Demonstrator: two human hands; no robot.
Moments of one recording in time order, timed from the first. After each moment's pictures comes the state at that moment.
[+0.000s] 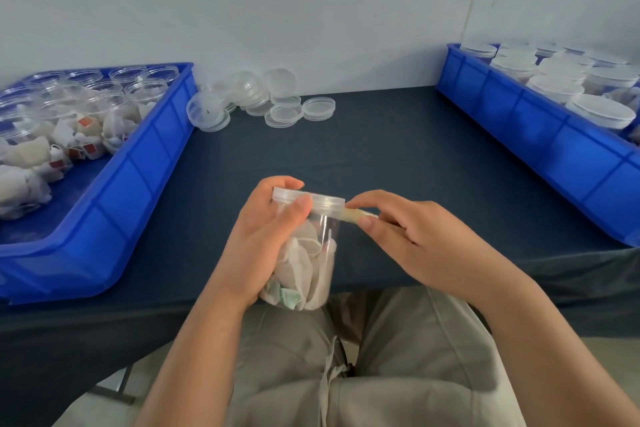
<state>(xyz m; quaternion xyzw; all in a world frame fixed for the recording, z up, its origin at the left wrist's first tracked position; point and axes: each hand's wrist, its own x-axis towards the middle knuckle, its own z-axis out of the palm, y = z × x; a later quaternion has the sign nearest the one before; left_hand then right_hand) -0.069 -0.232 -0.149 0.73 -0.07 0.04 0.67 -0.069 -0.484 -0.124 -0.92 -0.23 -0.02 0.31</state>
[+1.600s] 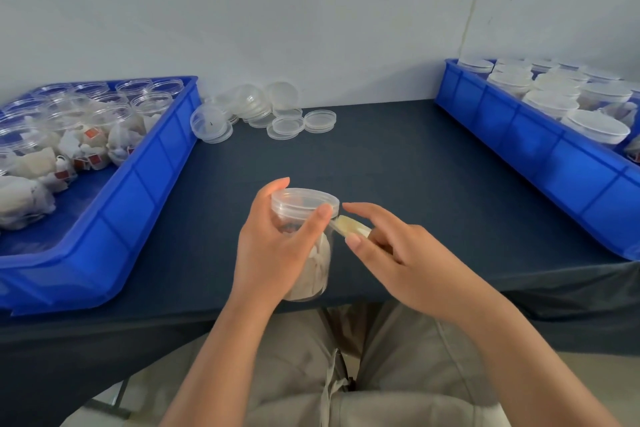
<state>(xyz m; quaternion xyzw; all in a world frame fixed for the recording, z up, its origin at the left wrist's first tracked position) -0.064 -0.254 -0.146 0.80 0.02 0.20 0.57 -0.075 -0.467 -0.134 -0.91 -0.20 0.01 0.36</state>
